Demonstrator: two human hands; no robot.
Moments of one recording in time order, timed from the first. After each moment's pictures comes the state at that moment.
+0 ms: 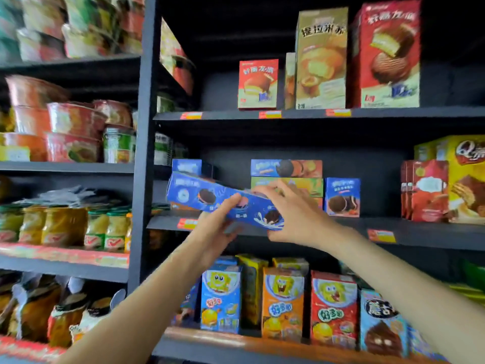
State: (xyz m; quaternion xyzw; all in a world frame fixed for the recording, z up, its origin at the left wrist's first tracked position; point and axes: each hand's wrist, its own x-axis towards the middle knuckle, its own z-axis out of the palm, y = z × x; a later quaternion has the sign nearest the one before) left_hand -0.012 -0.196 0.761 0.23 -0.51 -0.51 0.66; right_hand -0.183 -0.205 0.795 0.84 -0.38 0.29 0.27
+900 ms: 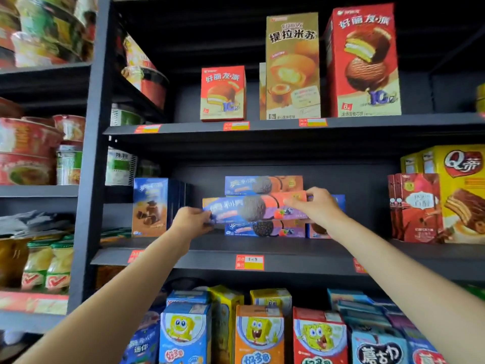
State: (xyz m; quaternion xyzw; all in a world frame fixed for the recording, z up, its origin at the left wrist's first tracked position) left_hand -0.022 -0.317 0.811 0.48 -0.53 -0.28 0.64; right_hand -0.273 -0.311 0.839 0.65 -0.50 0.55 -0.13
